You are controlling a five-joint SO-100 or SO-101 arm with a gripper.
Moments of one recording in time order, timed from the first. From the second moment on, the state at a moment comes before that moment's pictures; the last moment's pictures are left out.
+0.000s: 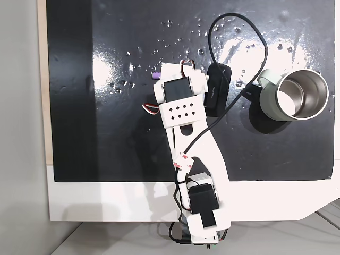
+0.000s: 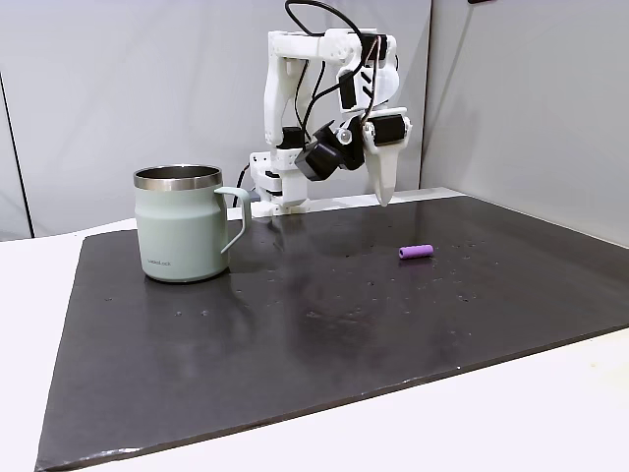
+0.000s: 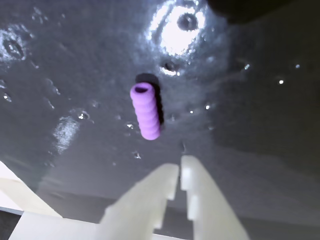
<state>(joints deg) -15.7 89.6 90.5 72.5 21.4</state>
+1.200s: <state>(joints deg) -21.4 61.6 70.4 73.3 21.5</state>
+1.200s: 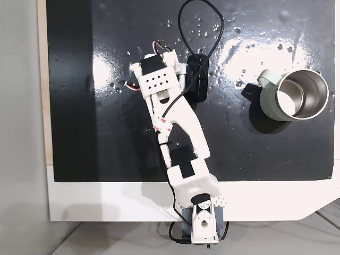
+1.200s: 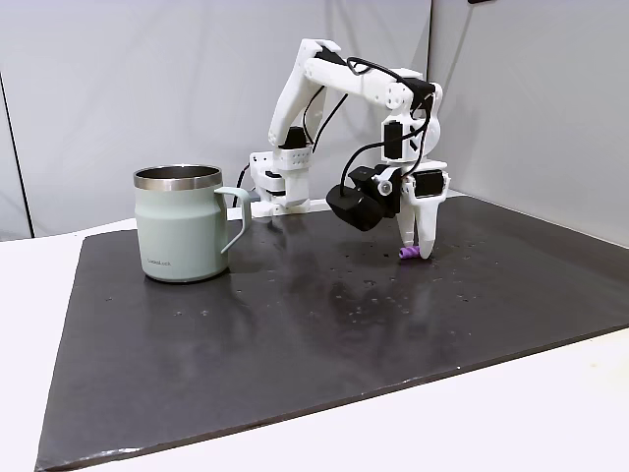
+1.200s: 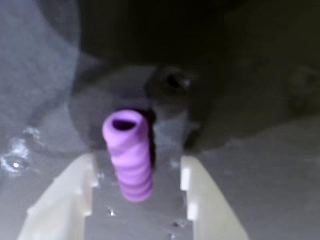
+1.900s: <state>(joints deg) -15.5 69.9 74.2 76.0 20.4</state>
